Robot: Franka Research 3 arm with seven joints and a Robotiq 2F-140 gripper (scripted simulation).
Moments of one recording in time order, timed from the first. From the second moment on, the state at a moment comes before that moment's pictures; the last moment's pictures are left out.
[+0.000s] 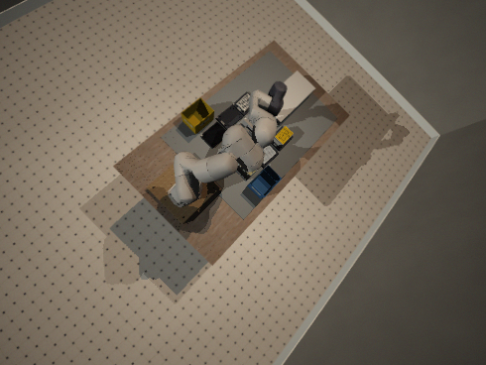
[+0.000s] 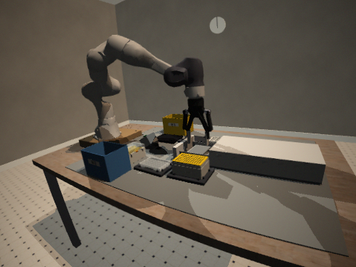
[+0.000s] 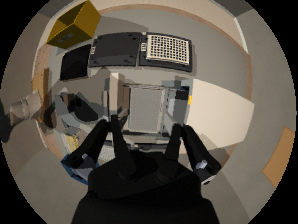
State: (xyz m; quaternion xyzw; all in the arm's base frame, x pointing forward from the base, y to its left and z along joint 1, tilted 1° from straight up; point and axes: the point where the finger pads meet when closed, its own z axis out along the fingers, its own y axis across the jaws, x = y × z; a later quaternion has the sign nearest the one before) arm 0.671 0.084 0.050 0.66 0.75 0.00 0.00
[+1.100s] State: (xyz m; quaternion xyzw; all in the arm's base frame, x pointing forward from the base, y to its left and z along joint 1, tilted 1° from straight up) arm 0.671 0.084 0.089 0.66 0.75 0.00 0.00
